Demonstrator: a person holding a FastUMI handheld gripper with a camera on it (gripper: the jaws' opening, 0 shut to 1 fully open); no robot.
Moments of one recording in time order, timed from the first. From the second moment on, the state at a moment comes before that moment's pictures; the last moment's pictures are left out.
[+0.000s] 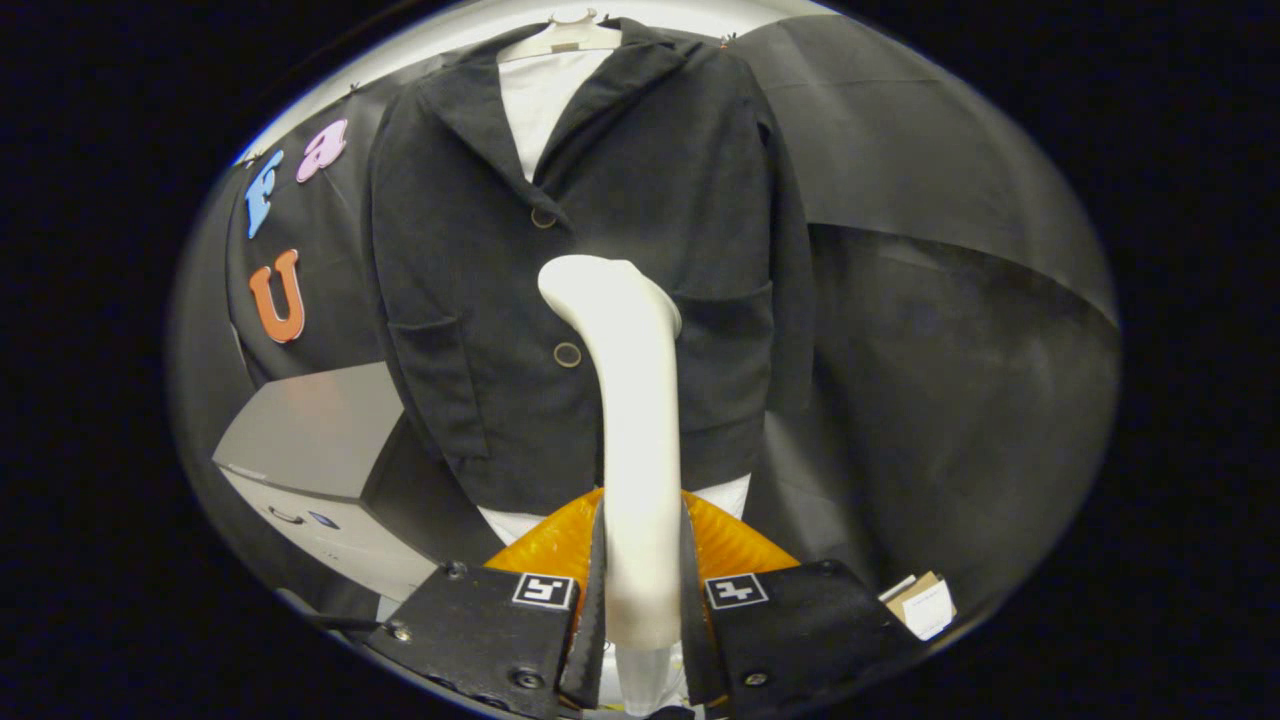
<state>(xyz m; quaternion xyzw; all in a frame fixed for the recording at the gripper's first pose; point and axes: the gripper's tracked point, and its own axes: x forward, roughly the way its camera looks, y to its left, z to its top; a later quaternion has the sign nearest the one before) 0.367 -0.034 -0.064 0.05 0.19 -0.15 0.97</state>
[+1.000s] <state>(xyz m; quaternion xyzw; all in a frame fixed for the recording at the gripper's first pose) 0.356 -0.039 -0.151 0.07 0.26 -0.15 0.95</state>
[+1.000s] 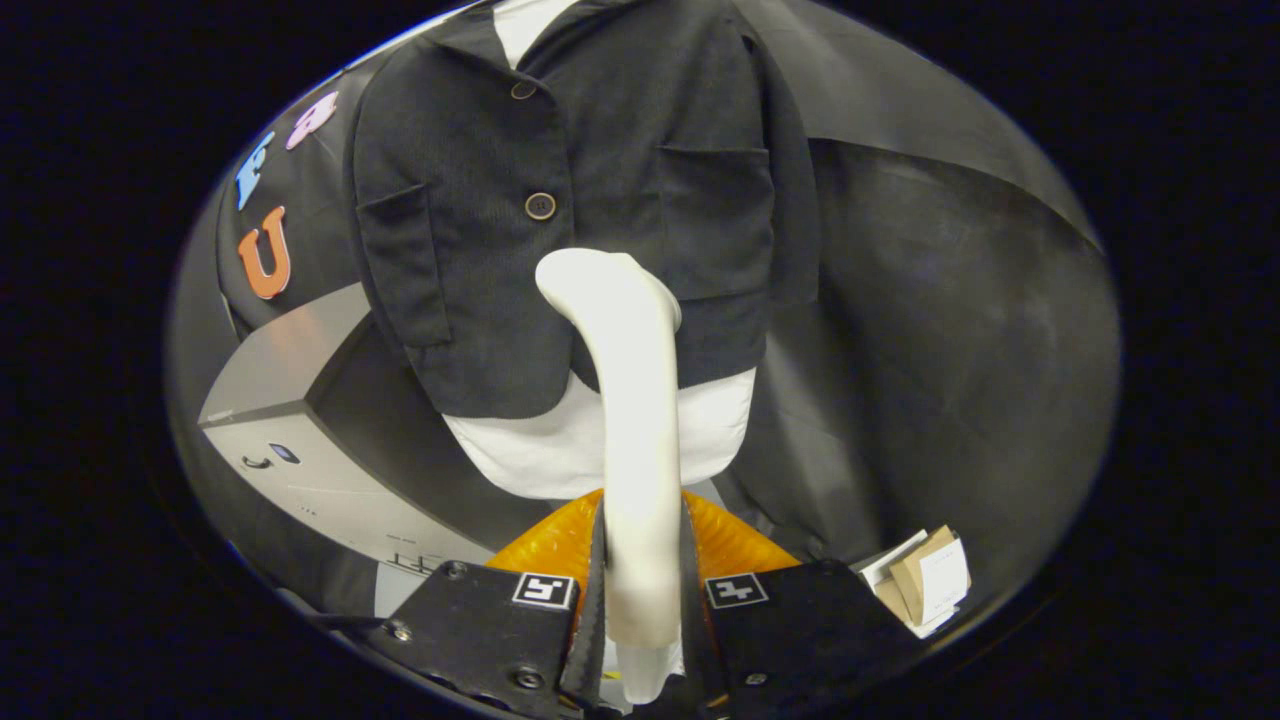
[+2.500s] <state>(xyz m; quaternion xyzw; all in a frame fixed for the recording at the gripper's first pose) 0.205 0.101 -0.173 0.06 0.21 -0.11 0.97</state>
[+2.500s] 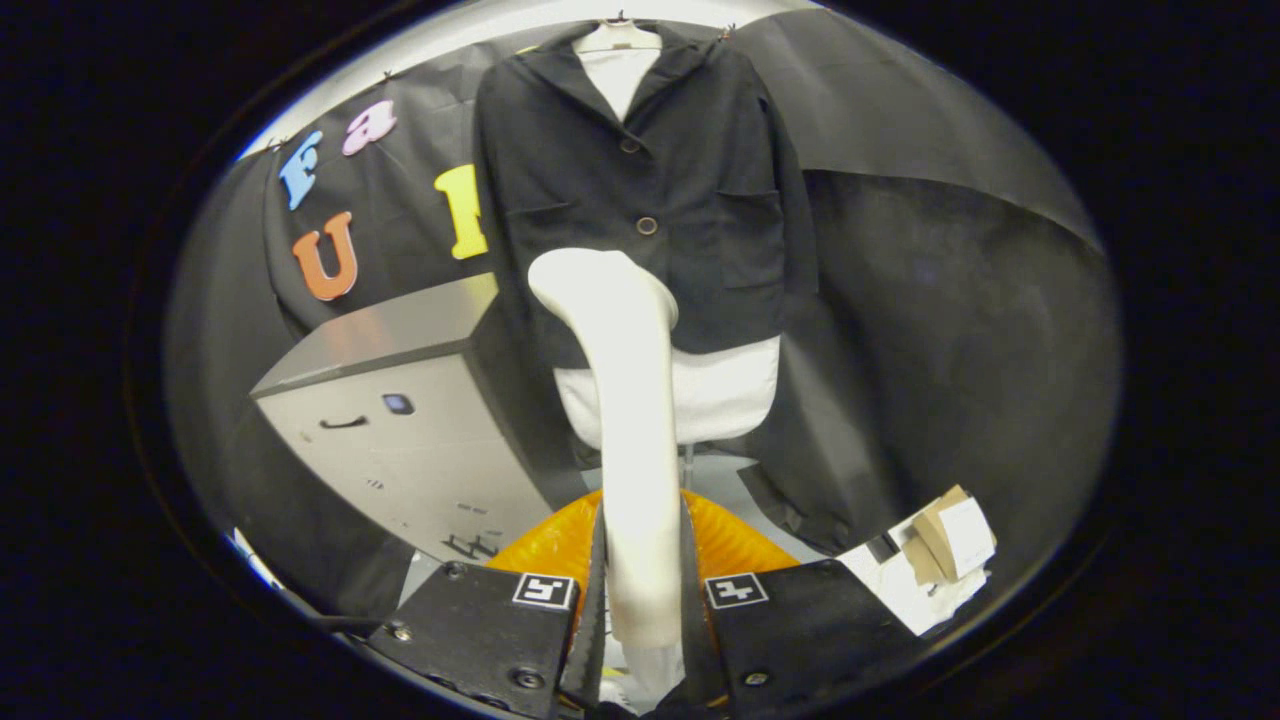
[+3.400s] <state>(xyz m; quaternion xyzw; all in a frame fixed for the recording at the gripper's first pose) 0.097 0.217 -0.216 0.02 0.24 -0.06 0.97</state>
